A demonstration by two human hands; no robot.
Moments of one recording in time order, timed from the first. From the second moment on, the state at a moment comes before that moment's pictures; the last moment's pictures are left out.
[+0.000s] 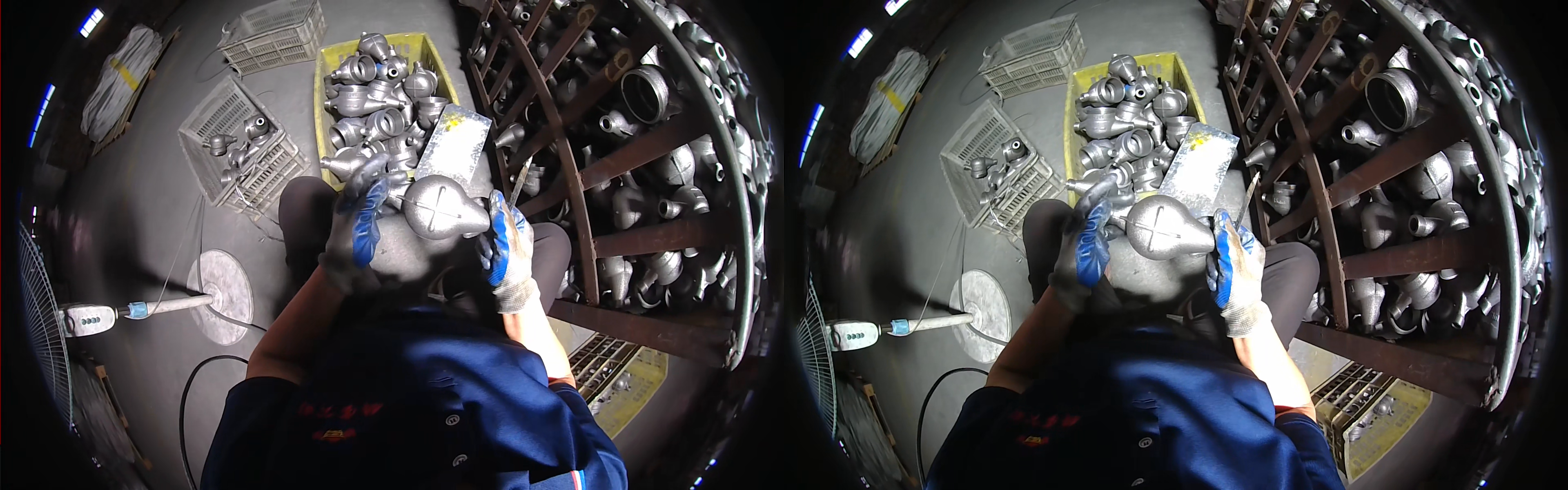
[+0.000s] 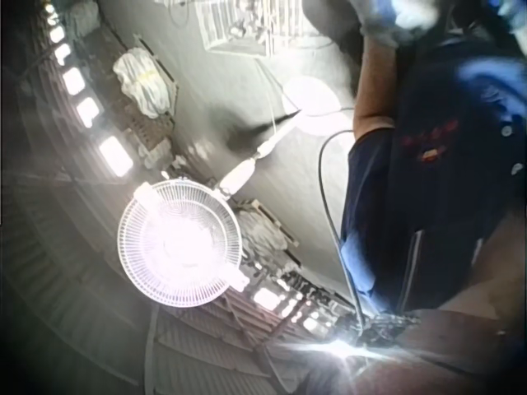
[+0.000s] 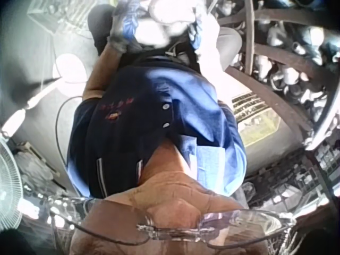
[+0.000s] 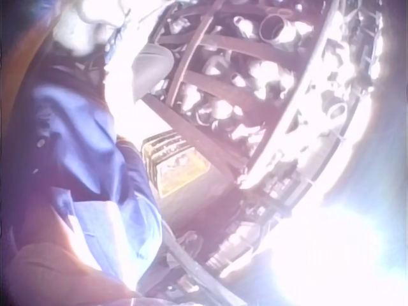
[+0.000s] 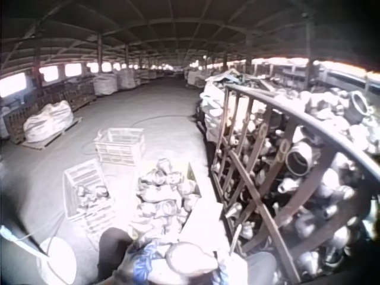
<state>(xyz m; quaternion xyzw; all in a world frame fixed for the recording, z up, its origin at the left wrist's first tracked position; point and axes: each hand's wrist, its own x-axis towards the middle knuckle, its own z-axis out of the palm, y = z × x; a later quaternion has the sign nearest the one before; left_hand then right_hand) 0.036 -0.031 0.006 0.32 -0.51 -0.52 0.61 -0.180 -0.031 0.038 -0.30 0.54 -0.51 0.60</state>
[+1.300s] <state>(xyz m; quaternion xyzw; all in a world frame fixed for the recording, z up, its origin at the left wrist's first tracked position) 0.026 -0.037 0.007 0.24 -0.35 -0.65 0.64 -0.212 -0.012 0.082 -0.87 0.39 -0.25 0.18</state>
